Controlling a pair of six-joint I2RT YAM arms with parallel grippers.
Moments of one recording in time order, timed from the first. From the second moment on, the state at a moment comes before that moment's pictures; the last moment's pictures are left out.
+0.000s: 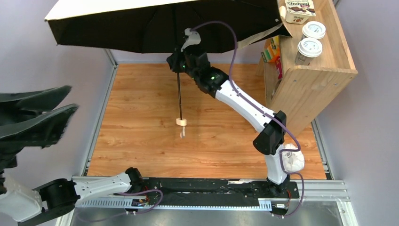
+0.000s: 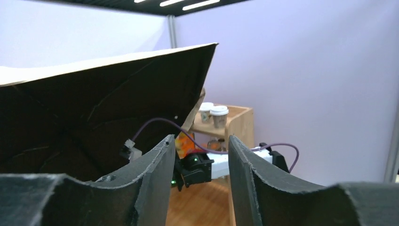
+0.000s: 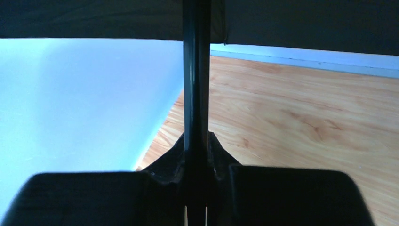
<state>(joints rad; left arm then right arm) -1.00 0.85 2.16 -0.78 0.05 0.07 0.85 2.04 2.17 -0.27 0.24 0.50</state>
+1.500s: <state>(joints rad) -0.87 0.92 1.55 -0.71 -0.51 -0.17 0.89 1.84 1.72 -0.01 -0.18 0.63</state>
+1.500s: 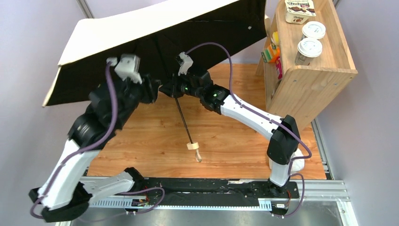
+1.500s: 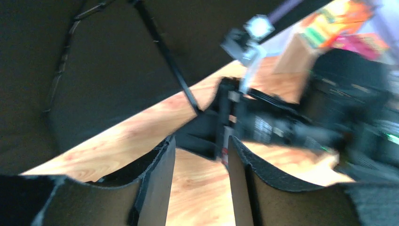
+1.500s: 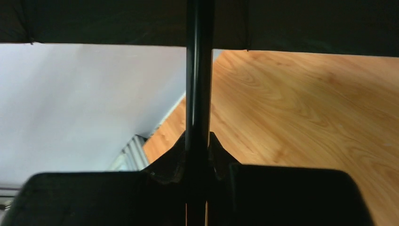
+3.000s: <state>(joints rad) -0.11 1.36 1.38 0.17 0.37 -0.93 0.89 1.71 1.75 -0.34 0.11 0.32</state>
